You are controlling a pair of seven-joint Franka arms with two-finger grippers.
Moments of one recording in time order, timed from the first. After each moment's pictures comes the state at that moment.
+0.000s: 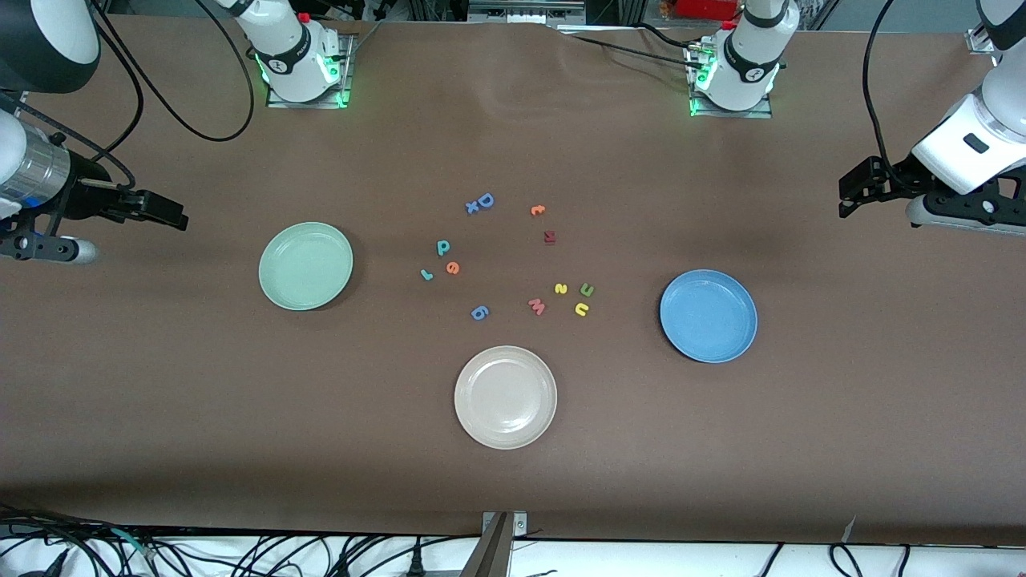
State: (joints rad) left arm -0.01 -0.02 -0.05 -1.69 0.02 1.69 0.07; right arm -0.04 0.11 0.07 -1.61 0.02 1.59 0.15
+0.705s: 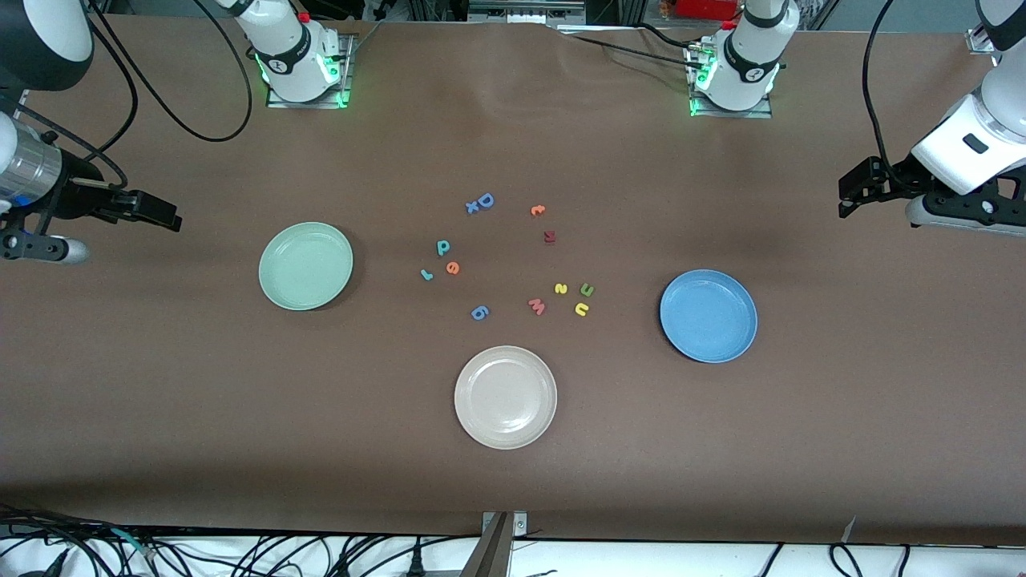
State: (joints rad) left arm -0.01 -0.02 -0.05 -1.70 0.02 1.69 0.07; right arm -0.05 0.11 0.07 -1.58 0.02 1.59 0.15
